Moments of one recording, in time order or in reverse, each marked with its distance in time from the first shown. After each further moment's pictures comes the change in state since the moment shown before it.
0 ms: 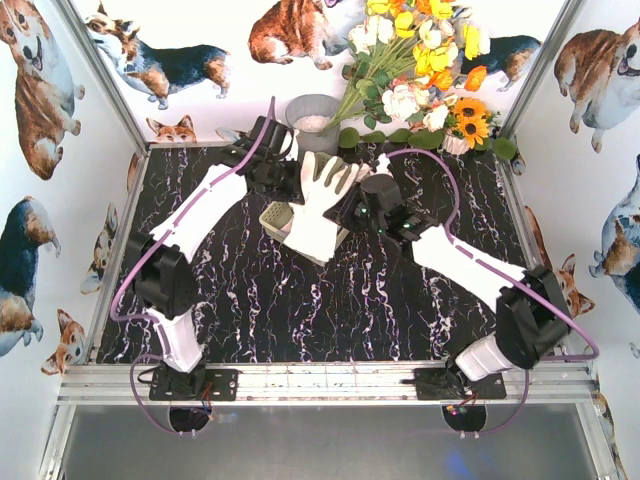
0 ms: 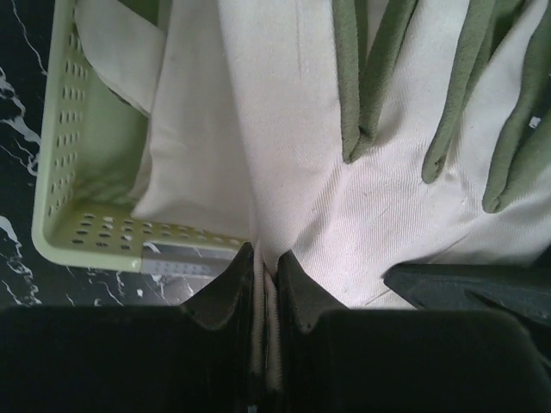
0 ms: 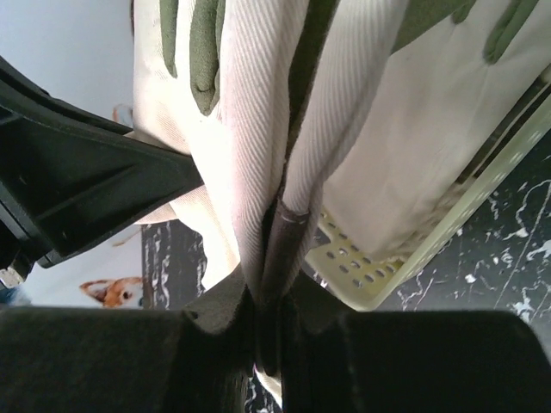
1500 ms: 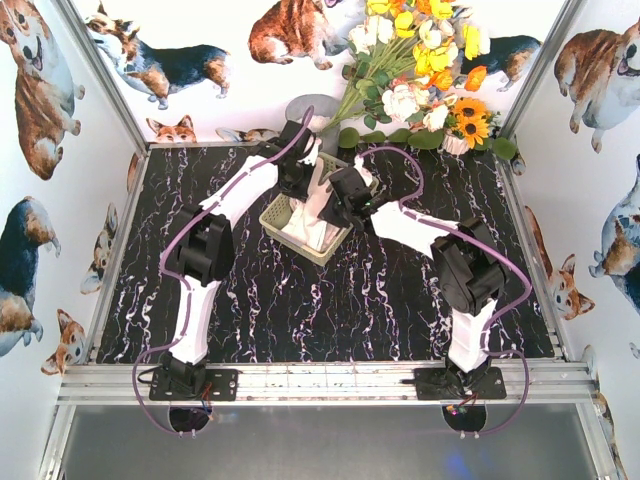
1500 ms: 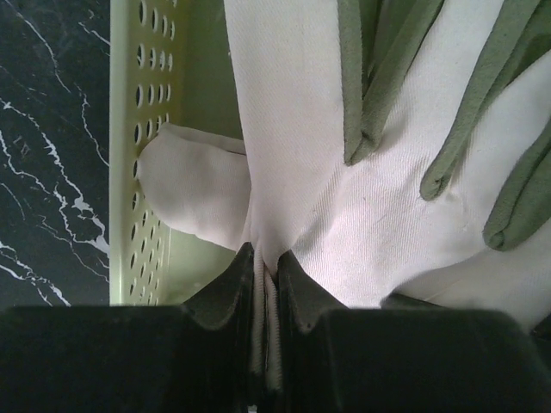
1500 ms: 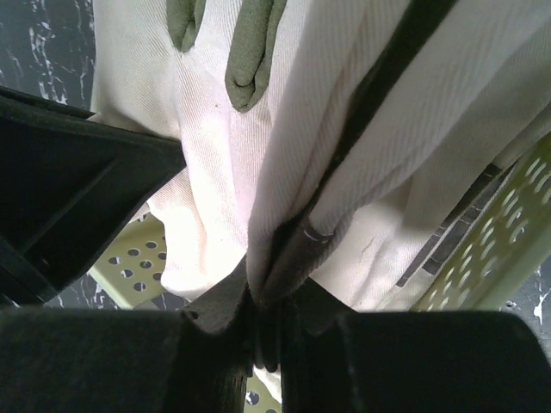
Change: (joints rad) left arm -0.002 0.414 0.300 0.001 -0.173 0.230; right arm -0.005 0.440 0.285 -0.103 0.123 -0.027
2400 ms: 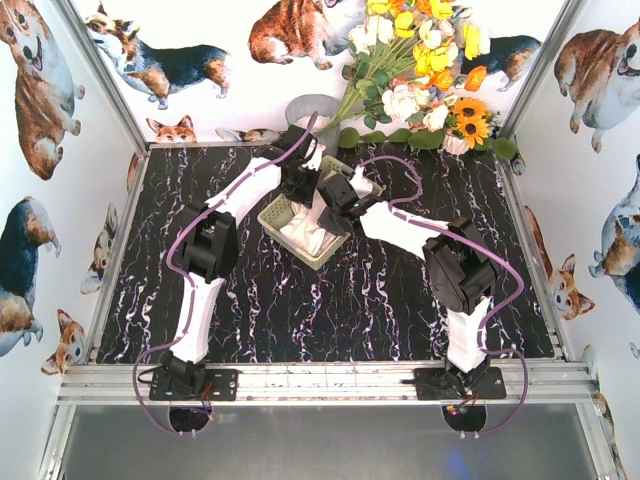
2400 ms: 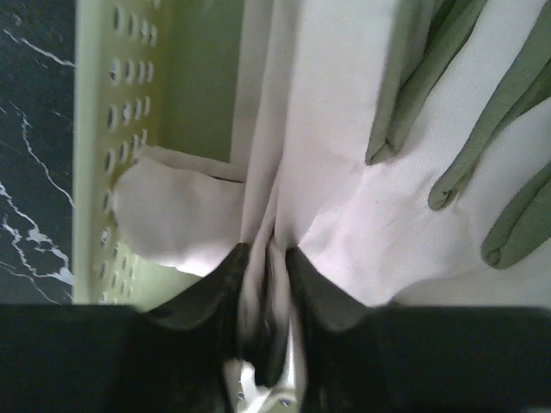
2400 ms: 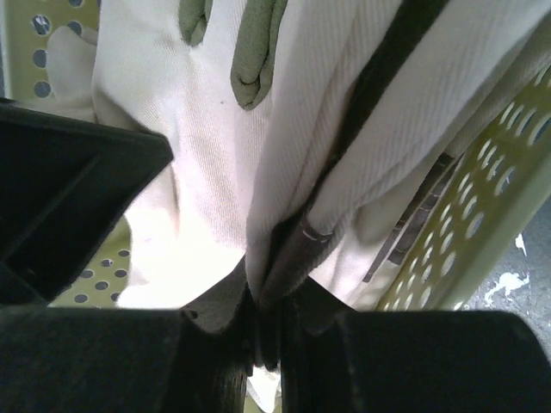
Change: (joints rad) left arm 0.002 0.061 0.014 0.000 0.093 0.034; right arm 0.060 0.047 0.070 -0.194 0.153 0.165
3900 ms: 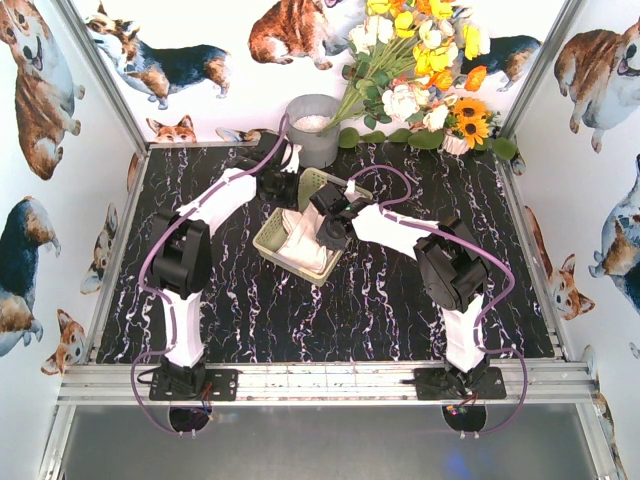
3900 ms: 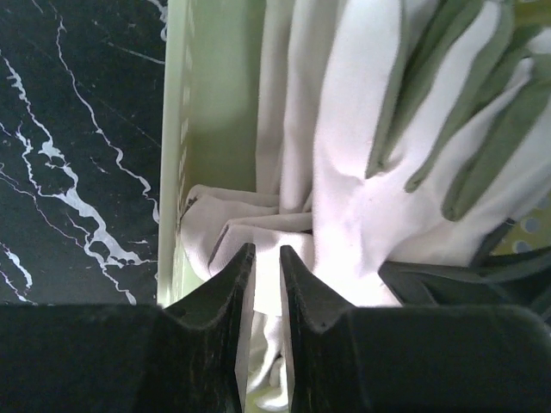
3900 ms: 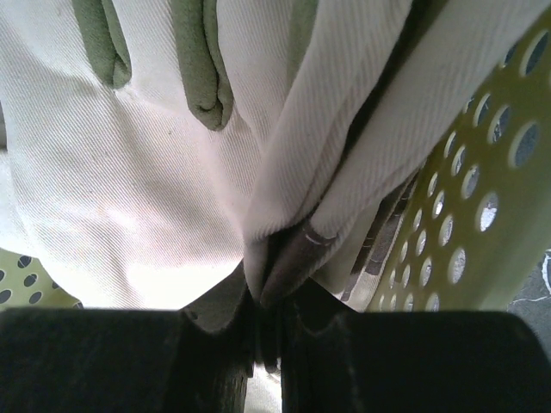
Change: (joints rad) left arm 0.058 -0.277 -0.381 0.201 0.065 -0.093; right arm 0.035 0.046 0.026 -0.160 -0.047 -0.001
